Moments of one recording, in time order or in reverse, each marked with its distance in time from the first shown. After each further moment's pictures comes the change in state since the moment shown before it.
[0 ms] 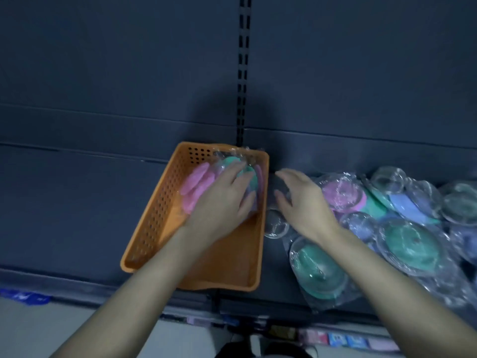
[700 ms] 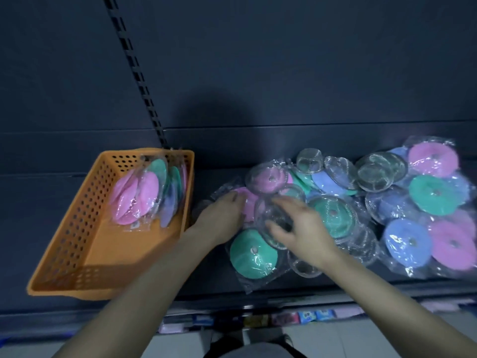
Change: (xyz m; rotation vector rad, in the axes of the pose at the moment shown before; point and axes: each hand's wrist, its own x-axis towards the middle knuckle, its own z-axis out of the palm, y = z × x) left_hand 0.029 0.044 0.094 0.045 -0.484 -0.073; right_hand -0.072 0.066 -0.043 0.159 -0.048 0.030
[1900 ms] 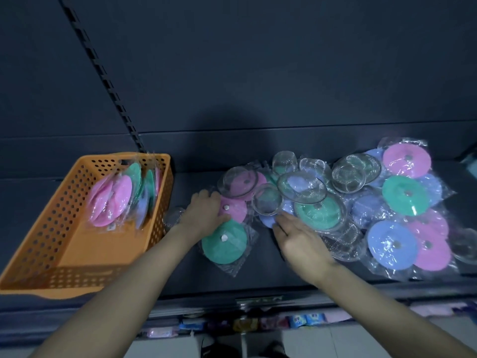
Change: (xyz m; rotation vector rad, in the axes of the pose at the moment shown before) left_hand 0.016 0.033 -0.005 0.043 -0.060 -0.273; right_hand -0.039 0.091 0.004 -0.677 -0.052 -0.185
